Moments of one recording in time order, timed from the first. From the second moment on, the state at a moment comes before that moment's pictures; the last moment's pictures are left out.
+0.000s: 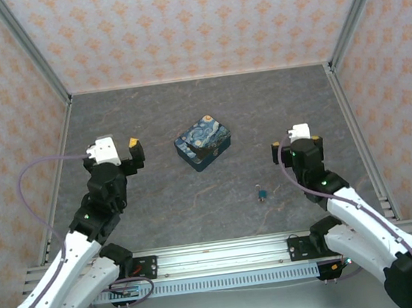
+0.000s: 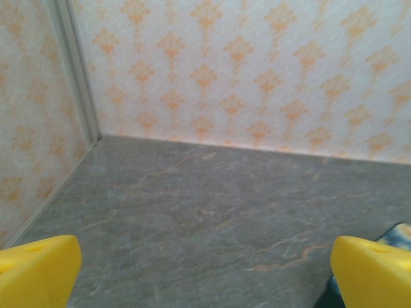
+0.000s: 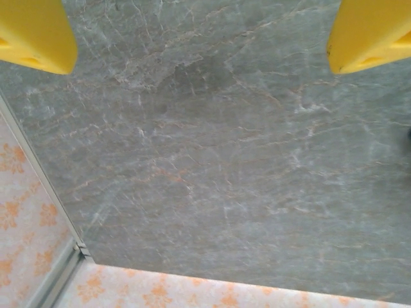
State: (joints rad) left arm -0.41 0.69 0.61 -0.16 -0.62 -0.16; right arm 0.36 0.79 0.42 -0.13 0.44 0.06
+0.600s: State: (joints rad) left arm -0.18 1.04 0.39 0.19 -0.67 -0.17; right arm 0.08 1.24 0.27 0.55 0.22 0.13
